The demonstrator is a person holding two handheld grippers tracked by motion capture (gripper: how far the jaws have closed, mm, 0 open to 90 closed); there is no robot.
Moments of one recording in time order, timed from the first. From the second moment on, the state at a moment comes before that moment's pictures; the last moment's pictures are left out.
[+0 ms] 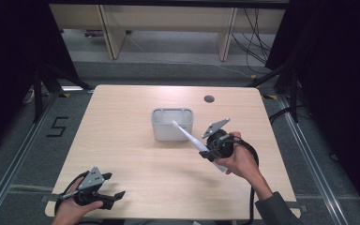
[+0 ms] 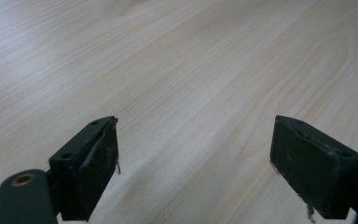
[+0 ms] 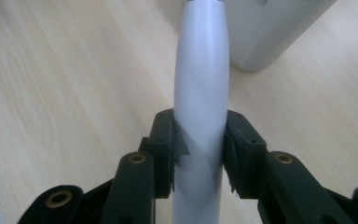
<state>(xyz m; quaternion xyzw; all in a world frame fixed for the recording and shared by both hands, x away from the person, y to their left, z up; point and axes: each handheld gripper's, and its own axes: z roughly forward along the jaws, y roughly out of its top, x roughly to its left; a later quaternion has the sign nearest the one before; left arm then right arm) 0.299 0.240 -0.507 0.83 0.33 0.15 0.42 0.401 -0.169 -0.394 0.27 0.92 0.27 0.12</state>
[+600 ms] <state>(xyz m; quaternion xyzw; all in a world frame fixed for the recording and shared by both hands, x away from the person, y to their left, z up) 0.298 0.238 -0.507 0.82 0.34 0.15 0.43 0.424 -0.195 -0.384 0.33 0.84 0.39 0.17</state>
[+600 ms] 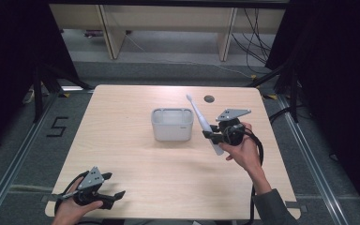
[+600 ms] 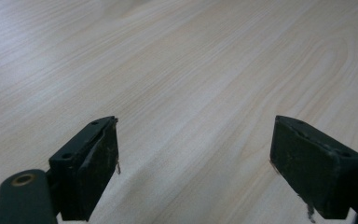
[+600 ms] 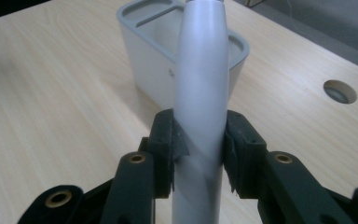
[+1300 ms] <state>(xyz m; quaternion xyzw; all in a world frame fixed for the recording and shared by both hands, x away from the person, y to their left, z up) 0.298 0.238 -0.507 0.82 0.34 0.14 0.43 0.469 -0.188 -0.376 0.35 0.78 0.48 0.19</state>
